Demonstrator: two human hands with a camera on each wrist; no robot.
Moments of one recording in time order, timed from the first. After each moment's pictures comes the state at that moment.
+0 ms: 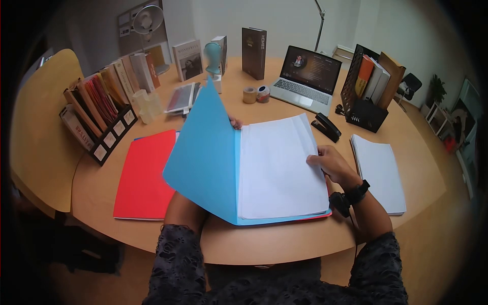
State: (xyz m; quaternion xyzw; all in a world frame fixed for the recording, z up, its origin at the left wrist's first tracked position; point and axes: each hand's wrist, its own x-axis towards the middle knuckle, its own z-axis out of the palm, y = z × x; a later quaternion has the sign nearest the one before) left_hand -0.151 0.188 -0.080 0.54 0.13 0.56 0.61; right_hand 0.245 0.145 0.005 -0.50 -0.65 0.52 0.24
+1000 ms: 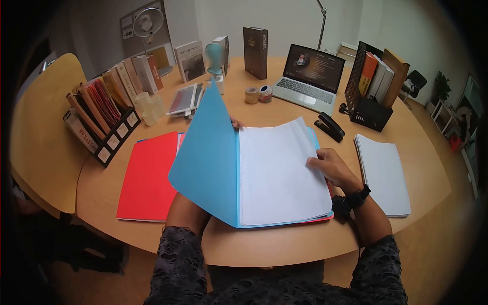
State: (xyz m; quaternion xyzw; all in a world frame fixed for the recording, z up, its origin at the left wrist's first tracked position) left_hand -0.167 0.192 -0.071 0.58 0.08 0.45 0.68; right_hand 0.247 0.146 -0.006 -0.48 -0.68 0.50 0.23
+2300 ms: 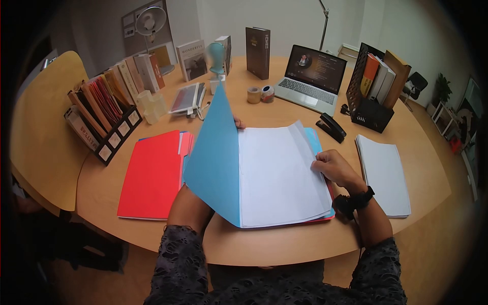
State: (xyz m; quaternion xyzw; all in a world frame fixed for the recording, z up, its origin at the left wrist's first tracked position) left_hand -0.150 0.209 -0.095 0.55 0.00 0.59 0.59; right_hand 0.248 0.131 0.022 -0.48 -0.75 0.43 0.17
